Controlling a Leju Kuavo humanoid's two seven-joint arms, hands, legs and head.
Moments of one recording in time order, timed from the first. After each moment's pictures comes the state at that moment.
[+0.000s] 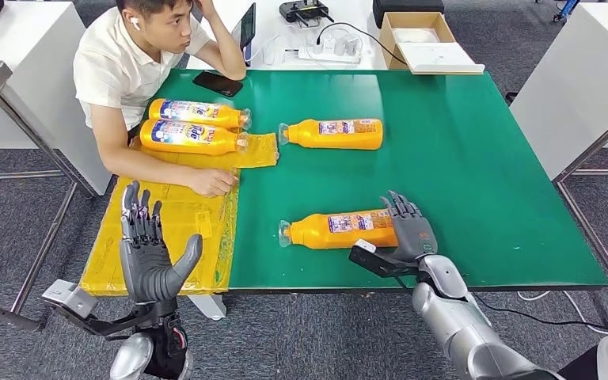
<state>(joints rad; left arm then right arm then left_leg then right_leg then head) 0.03 -0.22 -0.22 -1.62 0.29 0.18 -0.55 -0.51 -0.08 0.19 -0.52 1.04 -0.34 -0.21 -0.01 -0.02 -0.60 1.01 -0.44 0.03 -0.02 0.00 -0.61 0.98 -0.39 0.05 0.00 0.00</state>
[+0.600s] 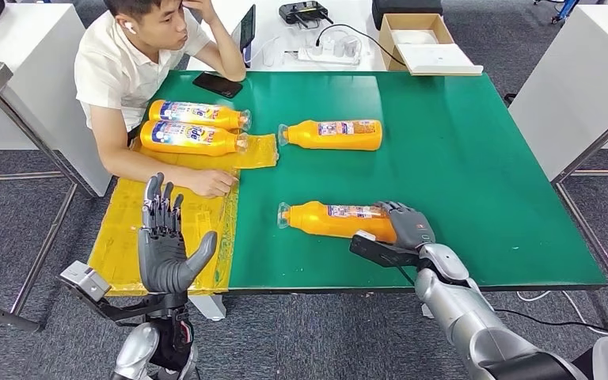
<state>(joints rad) -0.03 -0.20 -0.25 -1.57 0.33 0.11 -0.50 -0.58 -0.10 0.24 -0.46 0.95 -0.17 -0.20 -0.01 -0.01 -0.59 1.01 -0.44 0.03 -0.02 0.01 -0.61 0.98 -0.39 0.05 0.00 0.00</state>
